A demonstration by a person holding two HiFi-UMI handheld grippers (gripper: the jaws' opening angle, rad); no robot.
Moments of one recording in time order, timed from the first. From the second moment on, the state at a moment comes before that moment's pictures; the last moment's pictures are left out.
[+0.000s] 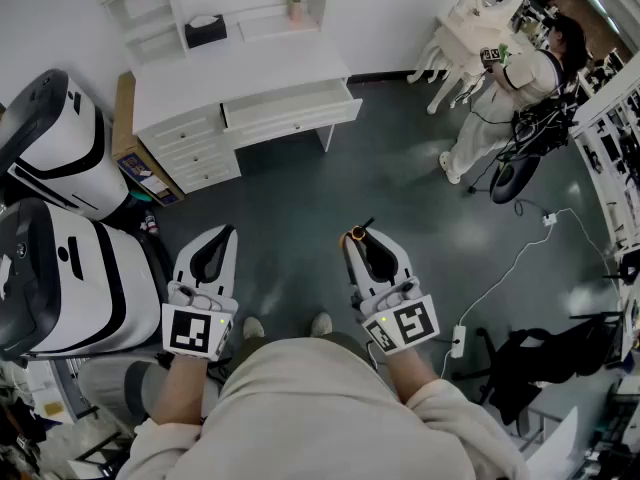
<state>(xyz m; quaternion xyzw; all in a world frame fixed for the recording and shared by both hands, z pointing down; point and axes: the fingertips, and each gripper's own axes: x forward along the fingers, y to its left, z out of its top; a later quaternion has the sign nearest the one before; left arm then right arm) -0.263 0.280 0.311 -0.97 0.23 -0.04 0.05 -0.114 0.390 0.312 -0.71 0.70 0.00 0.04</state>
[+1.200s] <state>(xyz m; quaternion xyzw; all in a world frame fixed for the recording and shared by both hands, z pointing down) -0.208 0.287 0.324 -0.97 0.24 -0.05 0.05 -0.061 0.393 0.322 -0.69 0.72 0.00 0.04</state>
